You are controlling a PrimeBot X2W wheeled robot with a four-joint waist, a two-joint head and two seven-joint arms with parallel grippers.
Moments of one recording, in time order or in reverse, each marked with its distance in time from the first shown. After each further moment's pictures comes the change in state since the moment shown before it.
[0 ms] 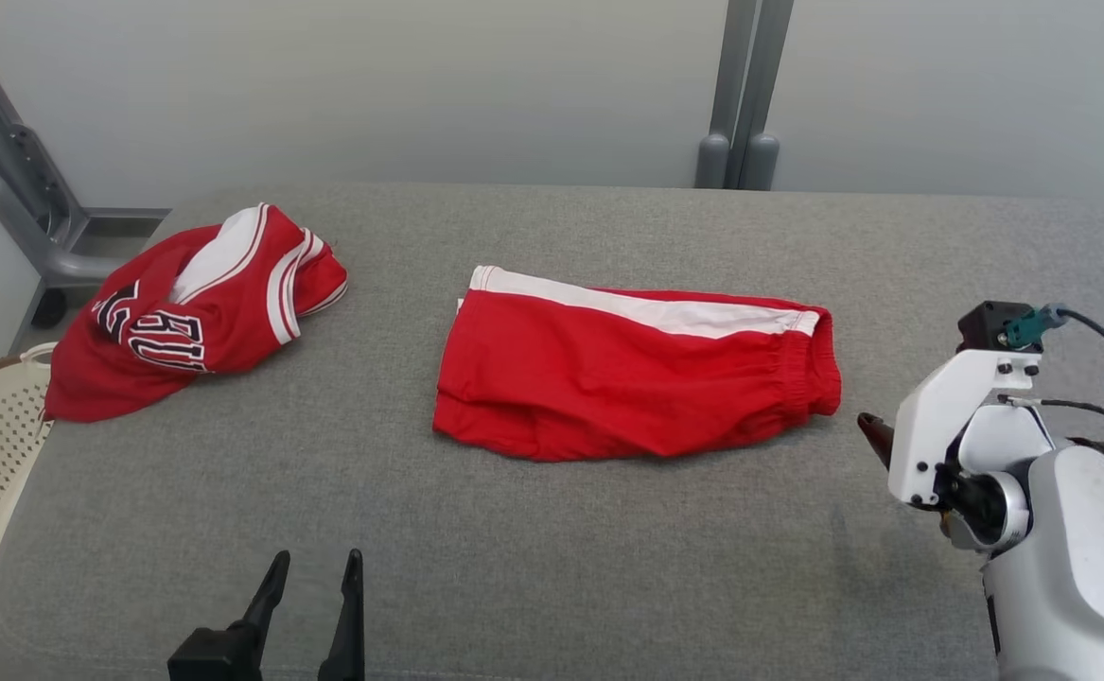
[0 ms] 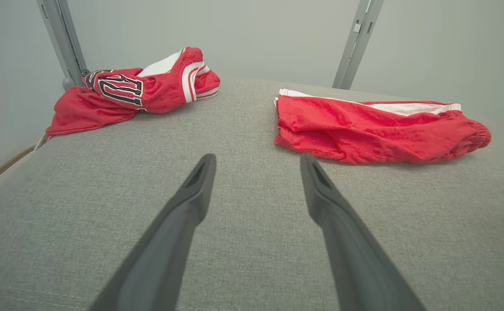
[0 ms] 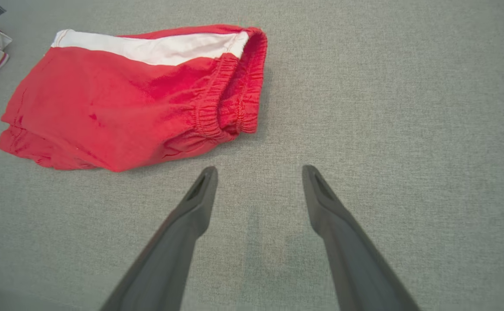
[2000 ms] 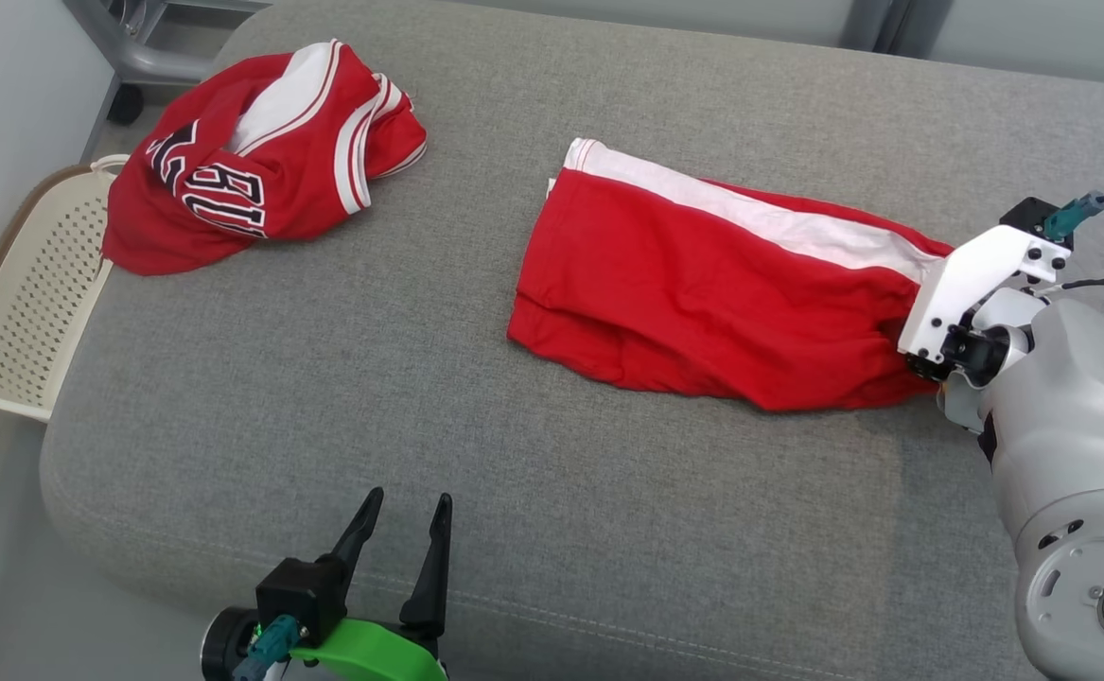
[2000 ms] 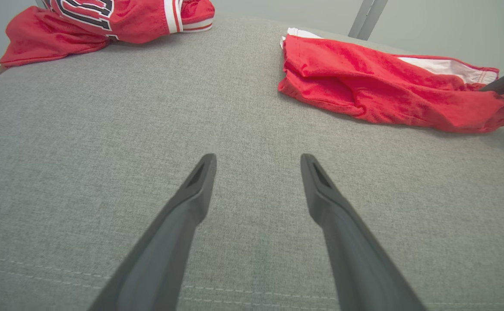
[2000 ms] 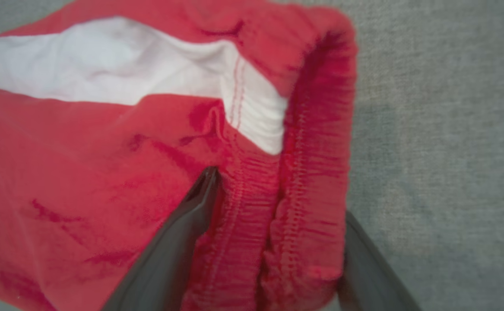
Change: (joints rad) left arm -0.160 -0.058 -0.126 0.108 -0.012 -0.040 -0.019; right arm -0.616 -0.007 -0.650 0.897 -0.494 0.000 -0.226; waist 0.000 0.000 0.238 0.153
